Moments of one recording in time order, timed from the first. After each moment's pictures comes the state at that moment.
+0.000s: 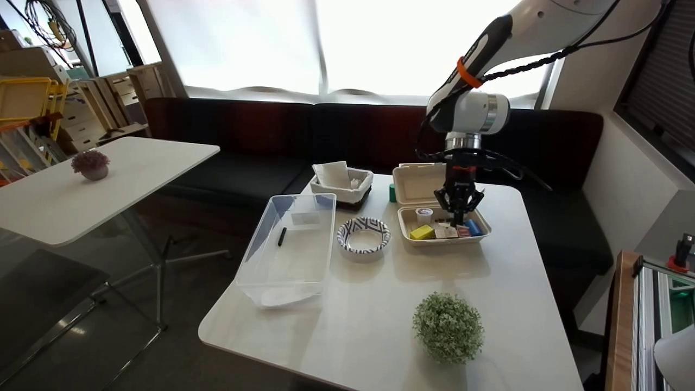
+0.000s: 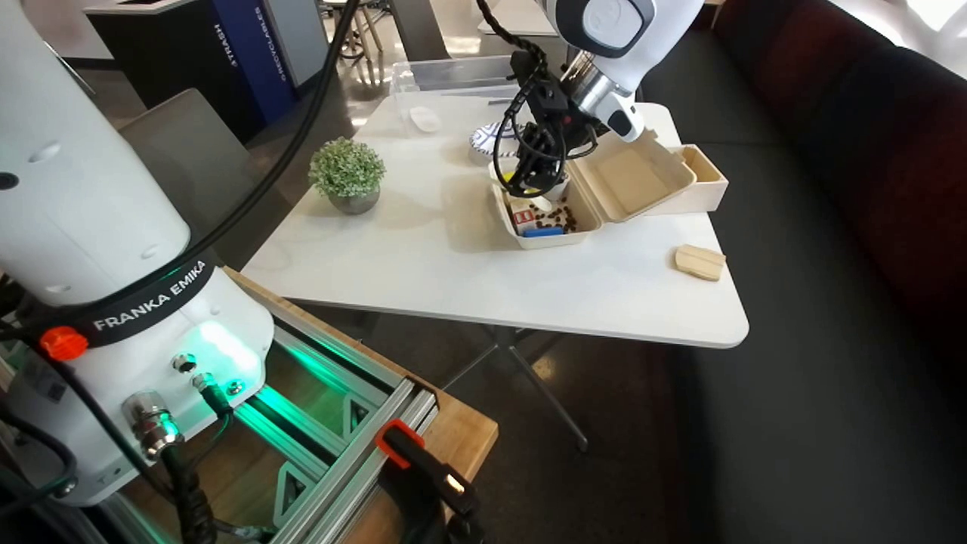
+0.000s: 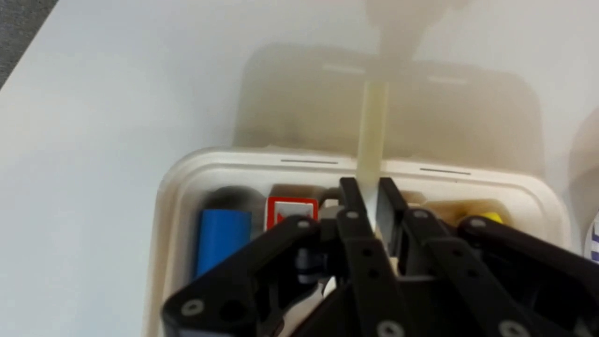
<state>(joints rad) -0.33 0.57 -0.12 -2.03 0.44 2.08 -0.02</state>
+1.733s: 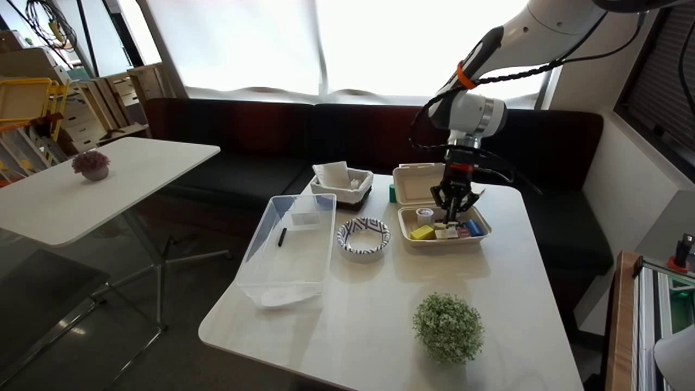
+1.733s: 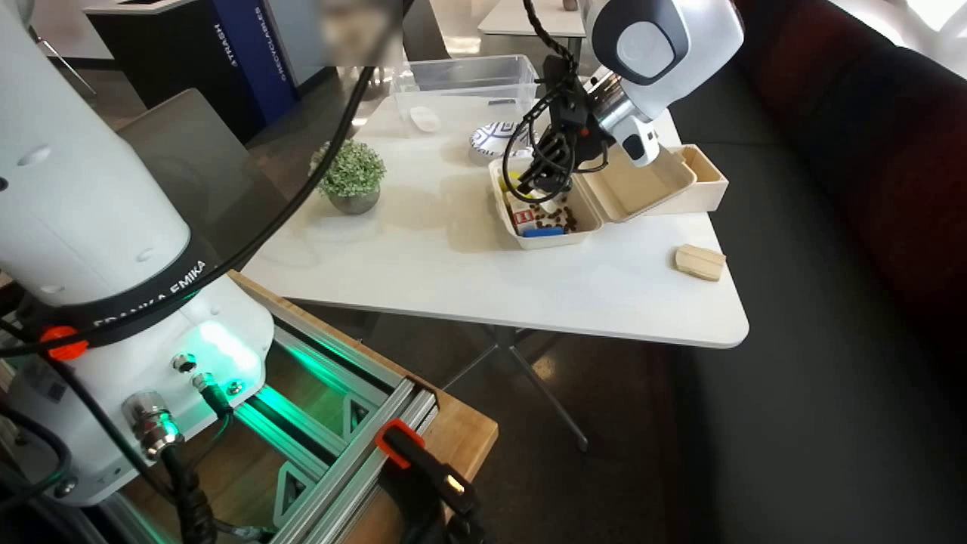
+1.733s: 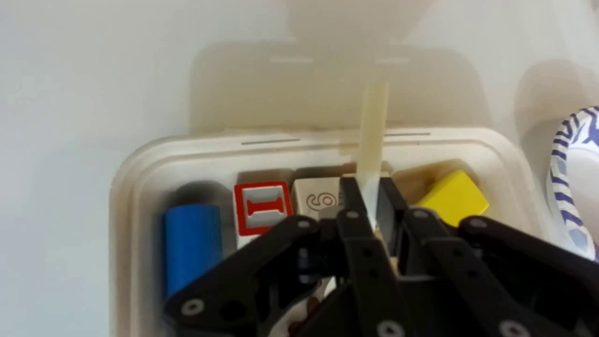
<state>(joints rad) -0.40 0.69 -0.12 -1.87 0.58 1.93 0.00</state>
